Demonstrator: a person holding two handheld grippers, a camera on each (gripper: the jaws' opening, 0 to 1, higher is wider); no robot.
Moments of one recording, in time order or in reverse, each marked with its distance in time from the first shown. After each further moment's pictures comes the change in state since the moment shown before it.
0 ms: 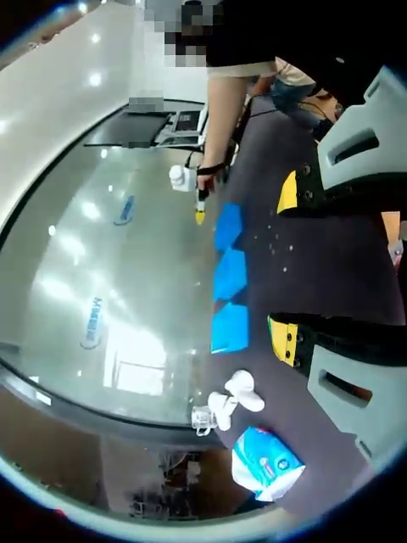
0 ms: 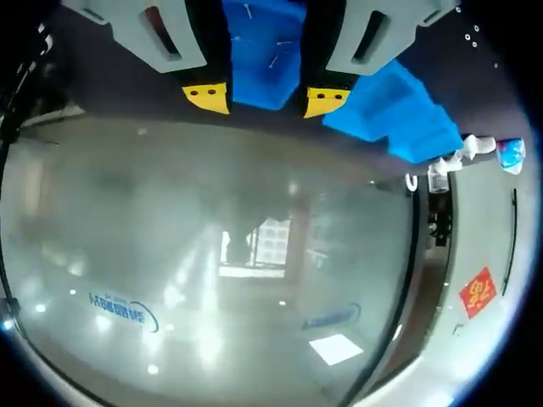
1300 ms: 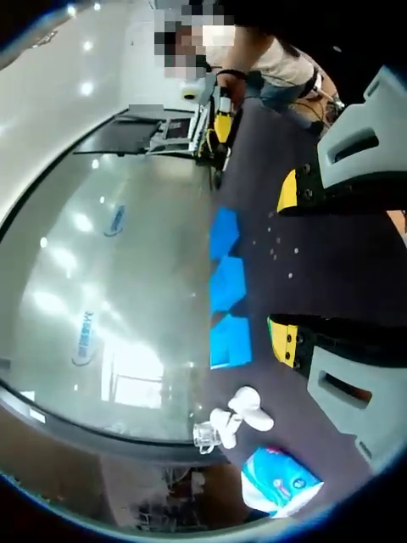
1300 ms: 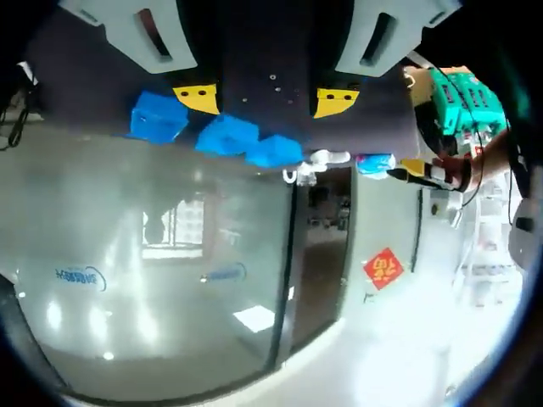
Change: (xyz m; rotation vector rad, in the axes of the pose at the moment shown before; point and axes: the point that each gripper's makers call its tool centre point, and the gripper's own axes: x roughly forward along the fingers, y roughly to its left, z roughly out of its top) left arm 0.038 -0.005 -0.005 0.036 0.035 -0.060; right arm -0.271 0.112 -0.032 -0.028 -0.111 0.418
